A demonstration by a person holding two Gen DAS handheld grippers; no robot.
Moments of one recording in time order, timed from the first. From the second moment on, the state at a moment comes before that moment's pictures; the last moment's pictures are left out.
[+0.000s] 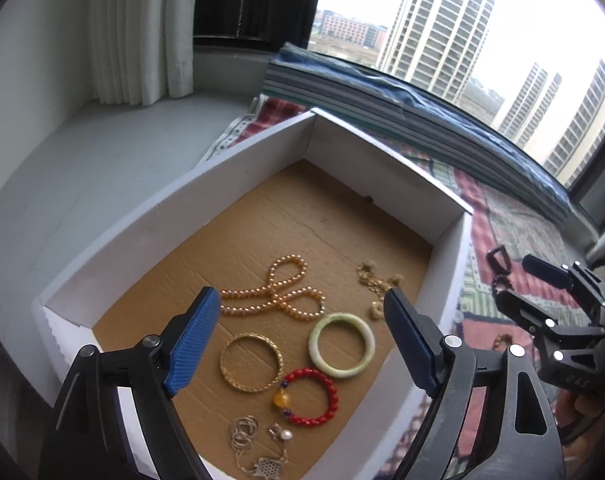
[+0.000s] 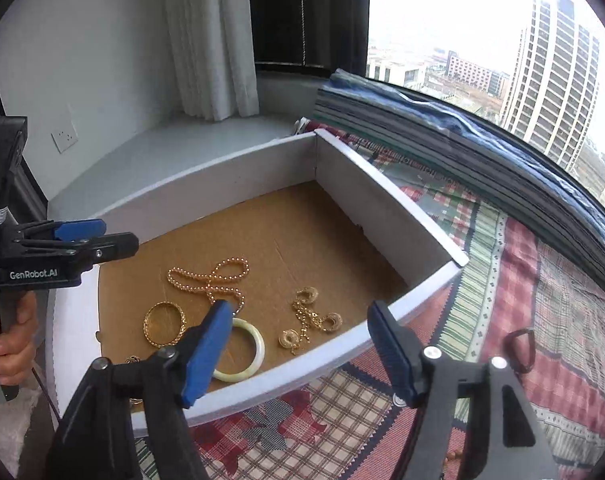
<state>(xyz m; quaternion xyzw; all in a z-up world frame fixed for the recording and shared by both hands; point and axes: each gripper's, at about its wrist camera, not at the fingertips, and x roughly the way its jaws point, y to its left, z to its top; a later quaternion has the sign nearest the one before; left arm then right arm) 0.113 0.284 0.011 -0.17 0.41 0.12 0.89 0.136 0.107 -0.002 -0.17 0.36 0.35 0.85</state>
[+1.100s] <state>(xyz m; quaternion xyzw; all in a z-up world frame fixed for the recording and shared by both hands) 0.032 0.053 -0.053 -0.09 0.42 -0.04 0.90 0.001 -0.155 -0.098 -0.08 0.42 0.15 0.89</state>
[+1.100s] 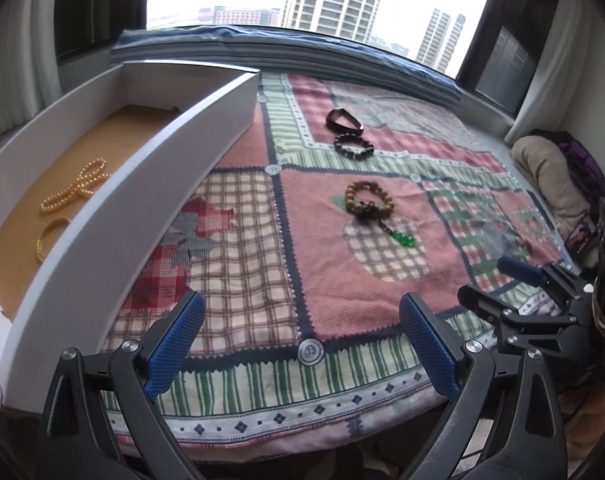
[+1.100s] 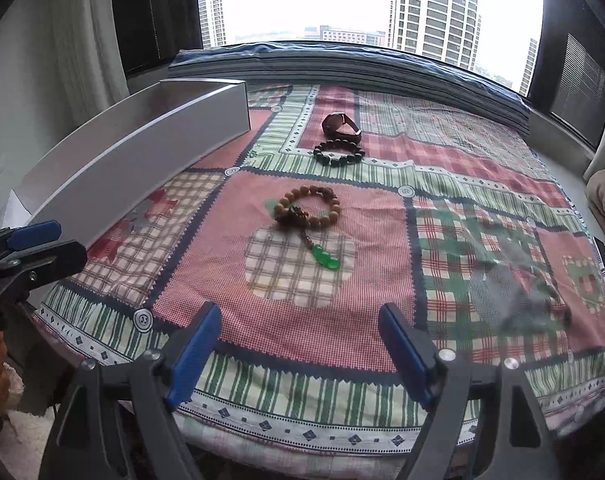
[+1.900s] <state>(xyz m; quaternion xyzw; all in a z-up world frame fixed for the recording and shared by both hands) 0.023 0.049 -0.074 -0.06 0.42 -0.03 0.90 -0.012 -0.192 -0.107 0.00 0.44 0.18 0.88</state>
